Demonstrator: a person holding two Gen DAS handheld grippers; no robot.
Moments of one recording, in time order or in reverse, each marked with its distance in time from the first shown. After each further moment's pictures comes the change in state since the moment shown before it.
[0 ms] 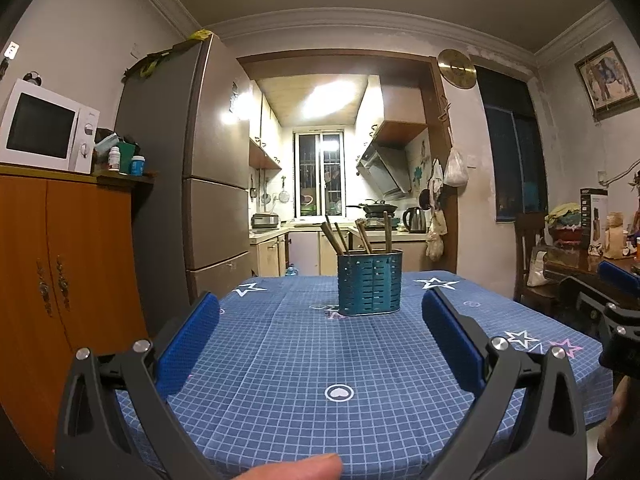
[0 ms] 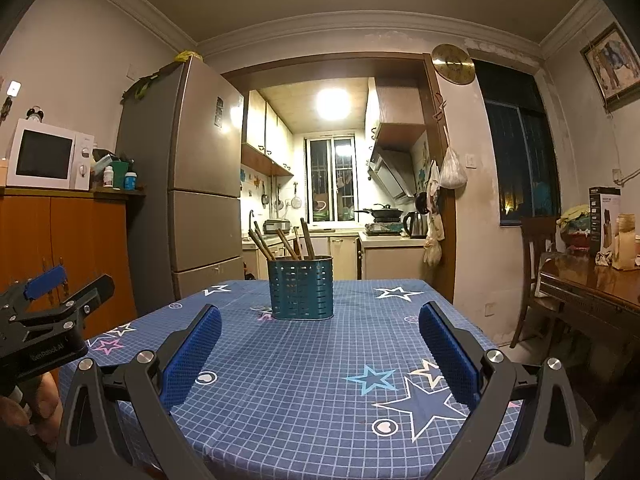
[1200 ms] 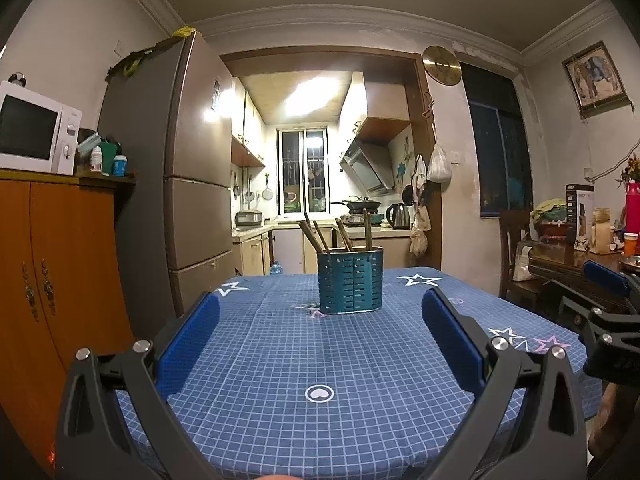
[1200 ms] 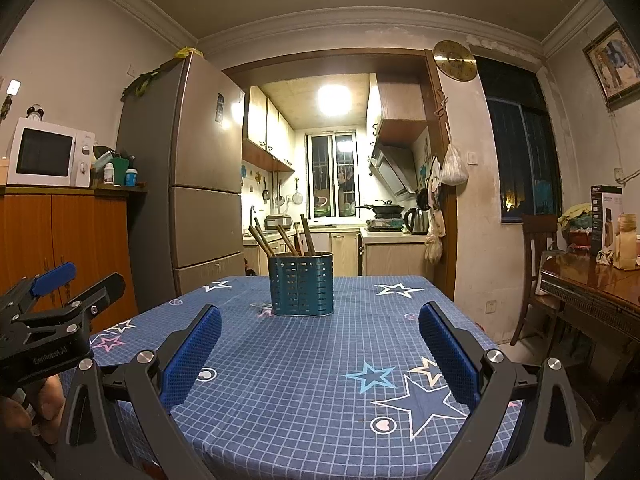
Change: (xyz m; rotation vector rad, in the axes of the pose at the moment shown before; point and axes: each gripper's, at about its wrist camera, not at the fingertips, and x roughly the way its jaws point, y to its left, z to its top) left arm 0.010 -0.006 0.004 0.002 0.028 -0.061; right arm 0.000 0.001 0.000 -0.004 0.016 0.003
